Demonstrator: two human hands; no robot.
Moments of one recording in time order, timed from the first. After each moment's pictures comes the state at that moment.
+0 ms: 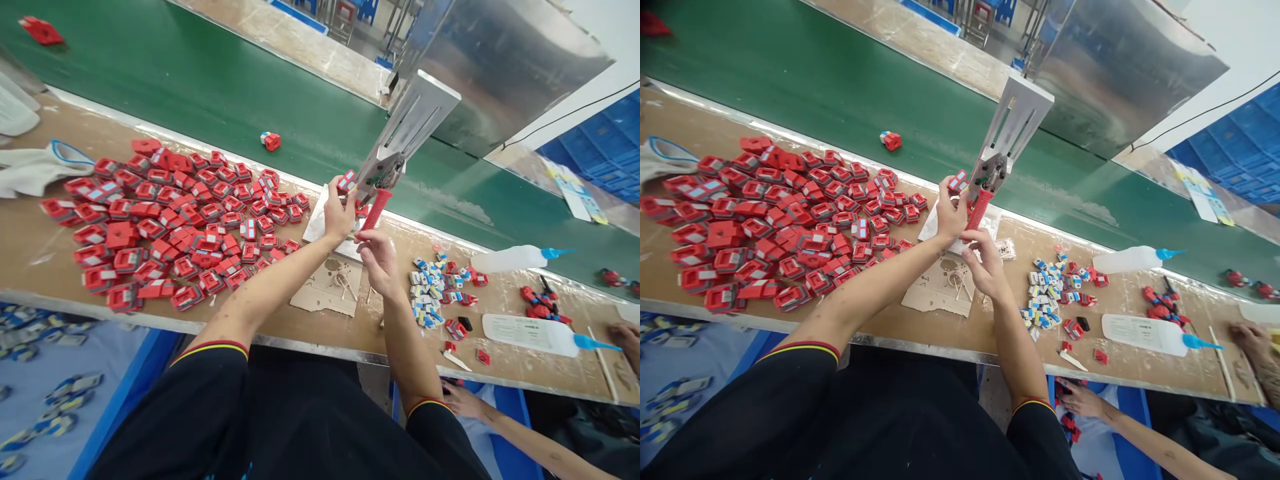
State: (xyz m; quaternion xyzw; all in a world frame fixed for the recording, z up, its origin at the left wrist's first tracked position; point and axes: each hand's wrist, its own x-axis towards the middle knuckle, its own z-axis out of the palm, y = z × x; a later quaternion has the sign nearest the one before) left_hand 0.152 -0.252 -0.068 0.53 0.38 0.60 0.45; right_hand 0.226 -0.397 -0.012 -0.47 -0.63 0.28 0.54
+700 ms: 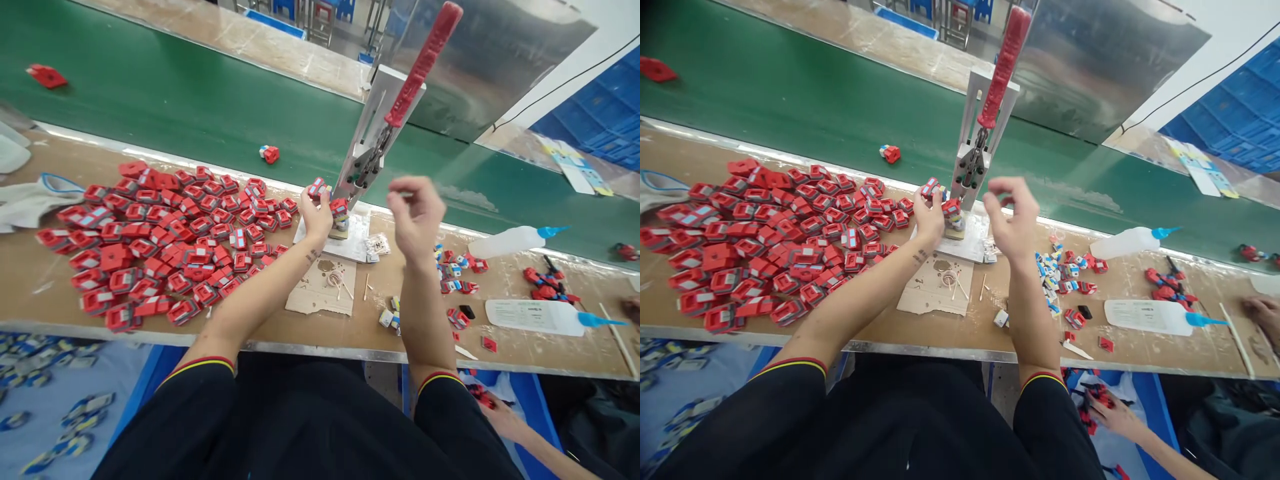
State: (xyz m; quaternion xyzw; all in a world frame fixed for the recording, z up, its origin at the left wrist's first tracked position) left_hand 0.142 -0.245 -0.064 0.34 0.45 0.63 0.53; right_hand 0.265 -0.353 0.066 -0.50 -0.65 -0.02 0.57
